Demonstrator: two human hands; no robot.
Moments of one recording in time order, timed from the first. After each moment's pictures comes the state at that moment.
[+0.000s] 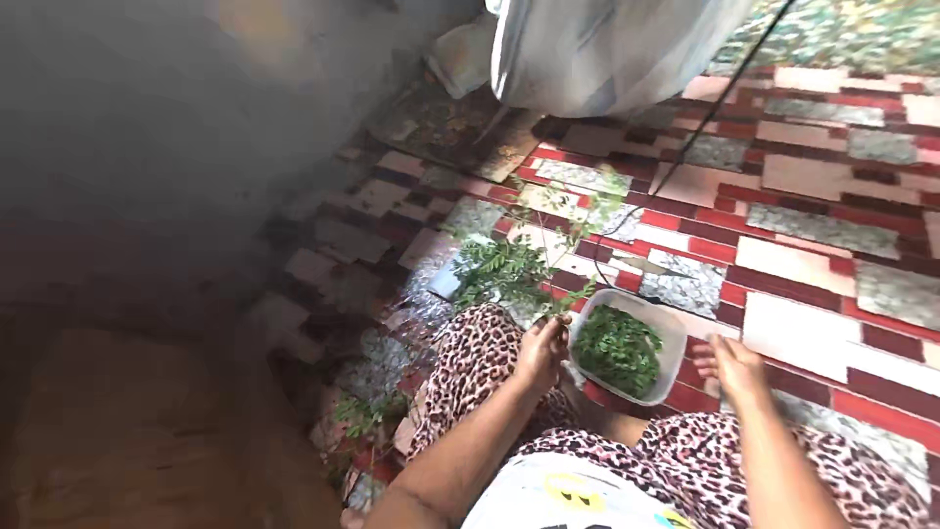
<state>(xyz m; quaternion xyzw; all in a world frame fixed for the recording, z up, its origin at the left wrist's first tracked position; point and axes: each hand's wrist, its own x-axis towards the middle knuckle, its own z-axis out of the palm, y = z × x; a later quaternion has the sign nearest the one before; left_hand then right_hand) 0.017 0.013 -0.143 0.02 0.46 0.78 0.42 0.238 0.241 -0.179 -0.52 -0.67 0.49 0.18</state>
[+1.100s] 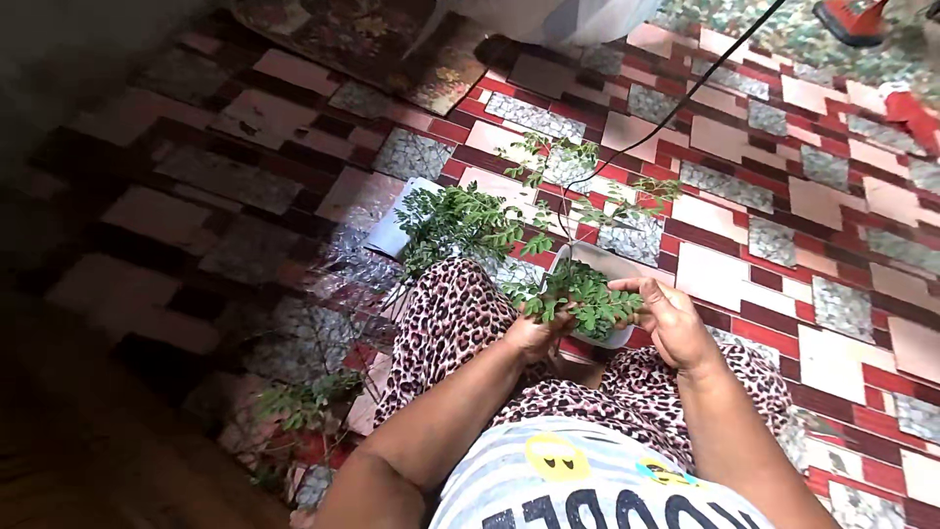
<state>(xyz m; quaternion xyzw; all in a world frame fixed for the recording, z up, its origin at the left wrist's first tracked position) 0.030 -0.001 -0.151 0.09 0.38 0.72 0.58 0.175 0.129 -0.067 -0.32 -0.72 0.59 0.17</state>
